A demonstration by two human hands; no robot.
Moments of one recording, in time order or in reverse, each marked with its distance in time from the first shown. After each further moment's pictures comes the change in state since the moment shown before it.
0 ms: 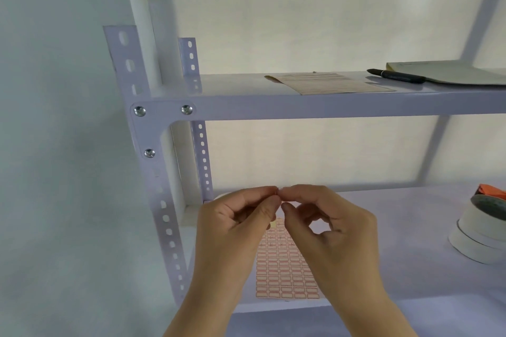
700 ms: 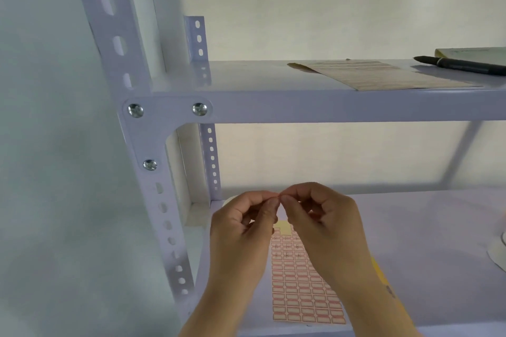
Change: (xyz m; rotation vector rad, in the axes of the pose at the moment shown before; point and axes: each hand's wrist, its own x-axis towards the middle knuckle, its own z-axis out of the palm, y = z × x) left_hand 0.051 -0.067 -0.009 0.112 0.080 -0.053; right_hand 0.031 0.054 0.056 0.131 -0.167 0.332
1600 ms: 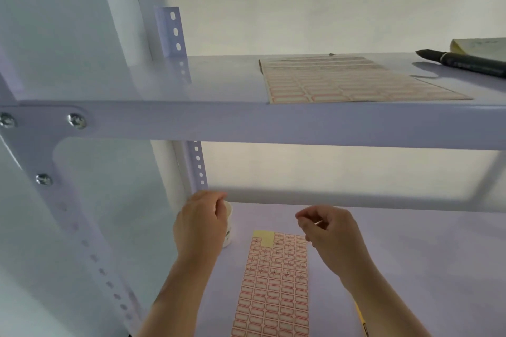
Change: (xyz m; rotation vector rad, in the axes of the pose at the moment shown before) left_hand 0.073 -0.084 0.029 0.964 0.258 0.115; right_hand 0.069 0.124 -0.060 -0.264 -0.207 0.244
